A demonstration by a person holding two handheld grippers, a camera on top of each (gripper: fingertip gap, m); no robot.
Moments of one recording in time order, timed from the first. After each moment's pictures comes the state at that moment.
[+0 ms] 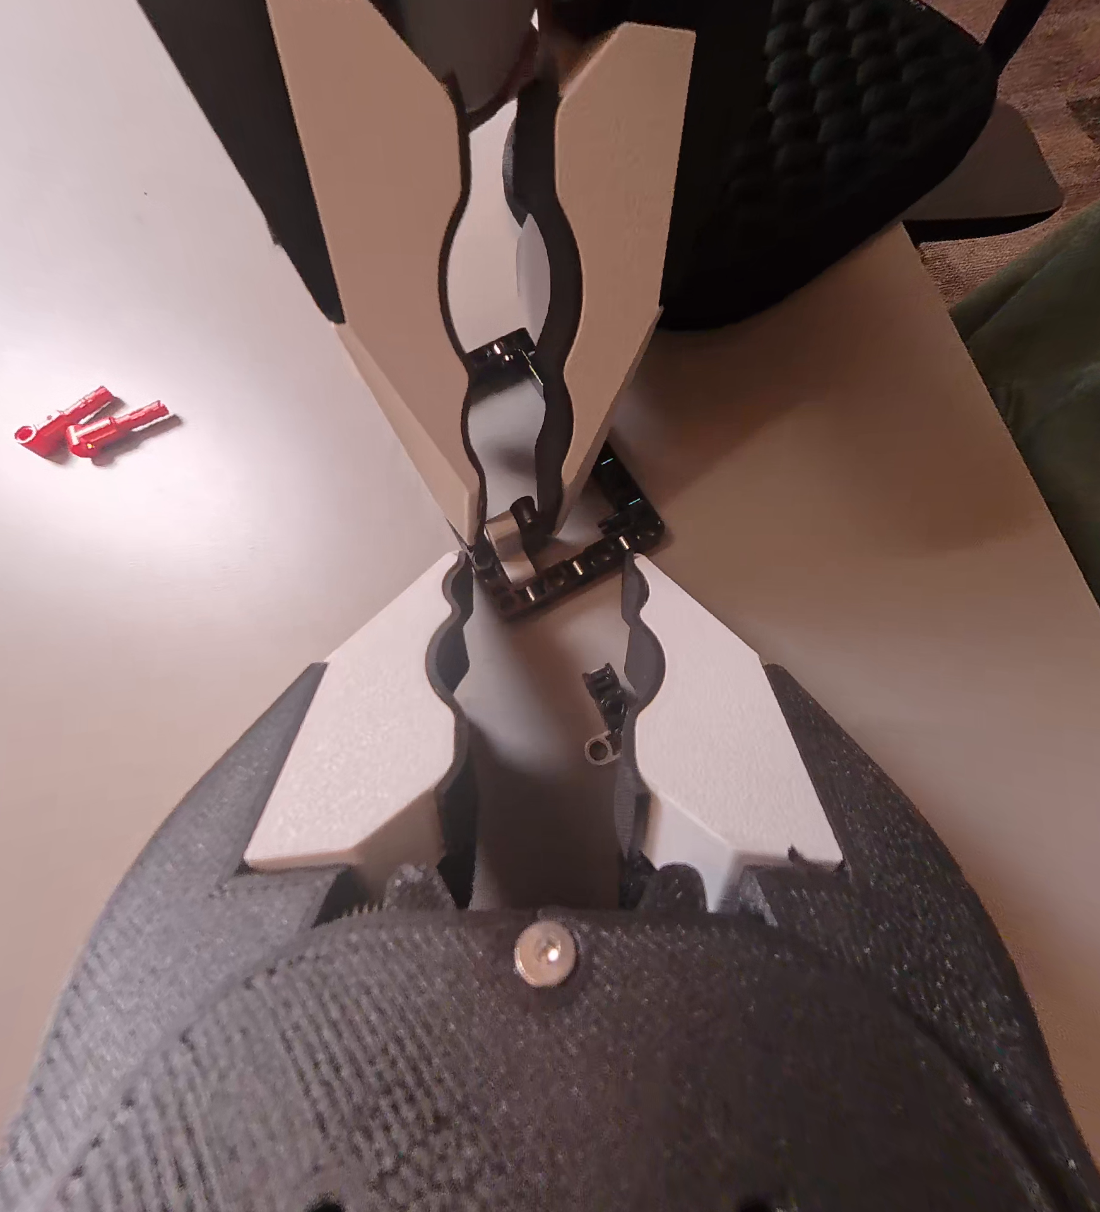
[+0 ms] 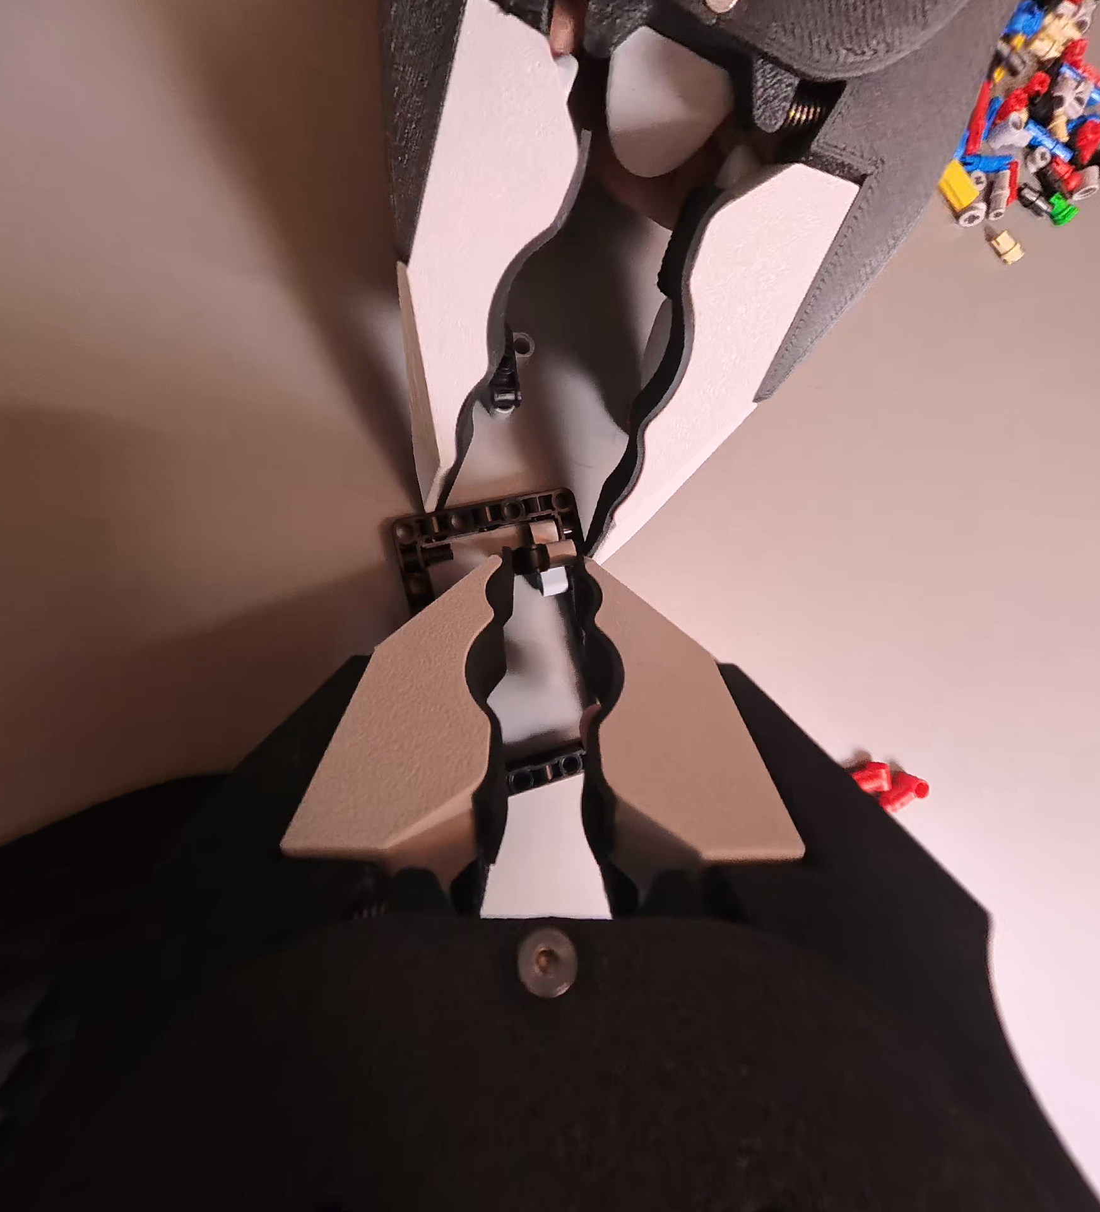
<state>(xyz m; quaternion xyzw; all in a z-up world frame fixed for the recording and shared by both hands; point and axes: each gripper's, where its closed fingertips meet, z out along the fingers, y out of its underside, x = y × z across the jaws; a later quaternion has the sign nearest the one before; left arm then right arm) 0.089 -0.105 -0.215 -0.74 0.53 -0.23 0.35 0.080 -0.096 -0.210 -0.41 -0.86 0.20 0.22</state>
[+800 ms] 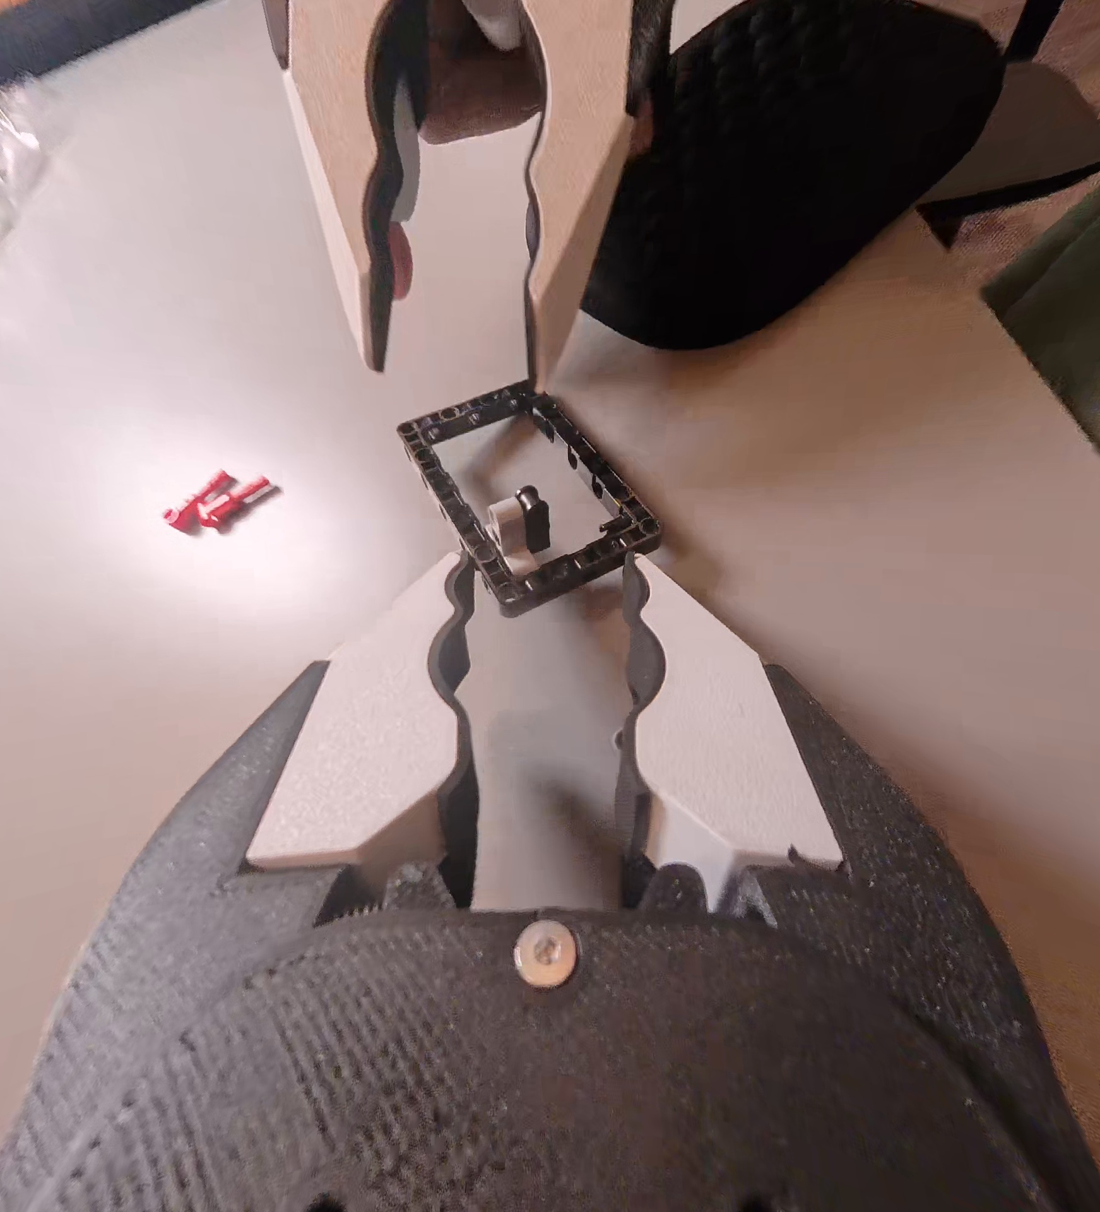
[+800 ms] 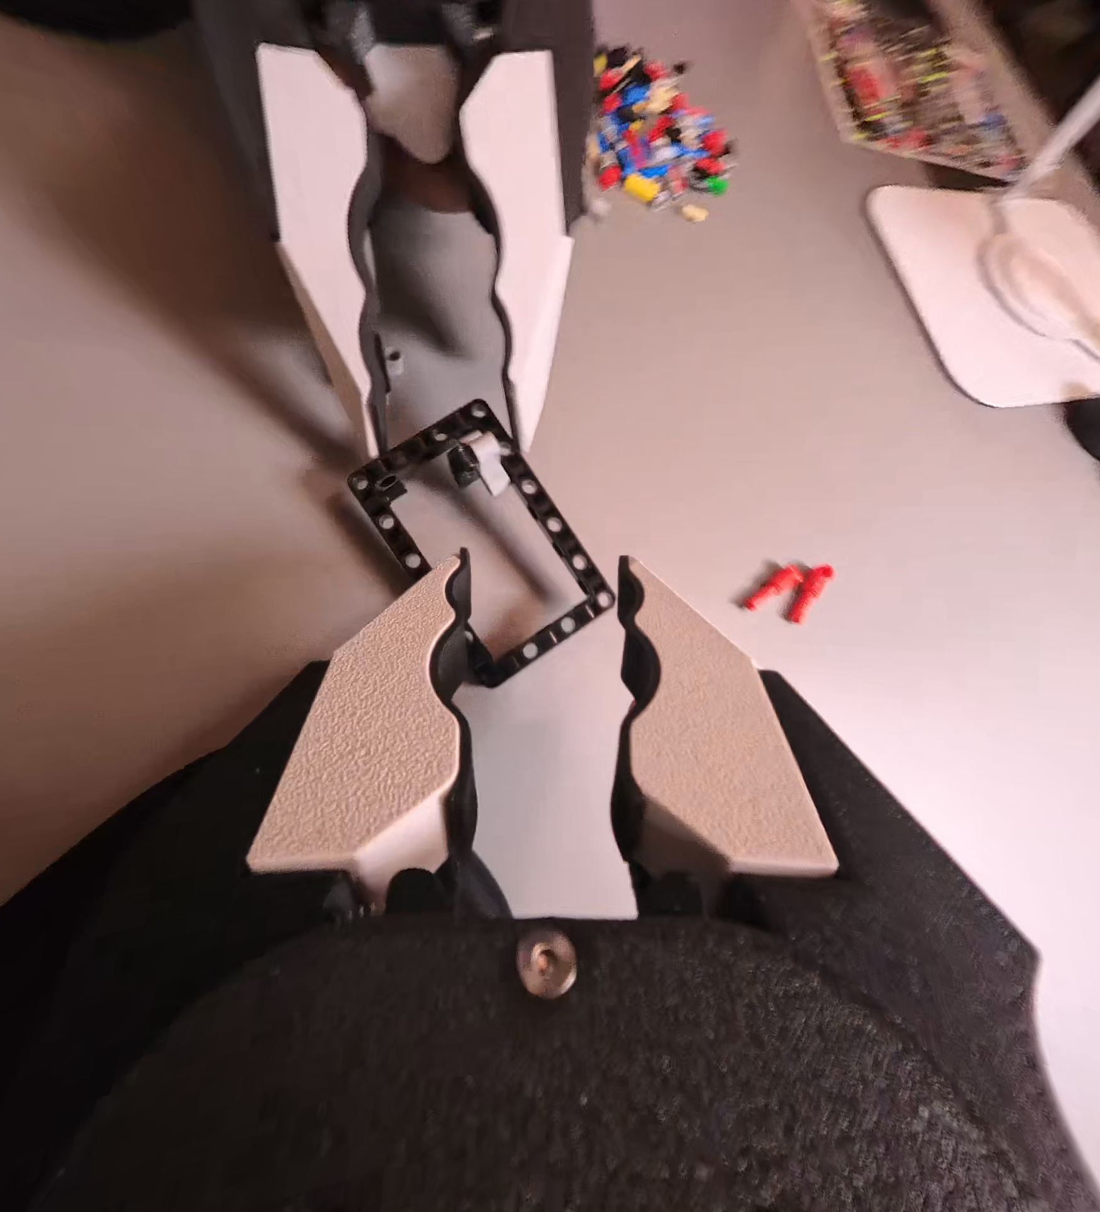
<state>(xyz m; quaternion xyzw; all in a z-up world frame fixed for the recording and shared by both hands) 0.085 -0.098 -0.198 -0.70 0.56 -0.19 0.40 0.114 -0.060 -0.175 -0.53 -0.73 0.26 0.36</state>
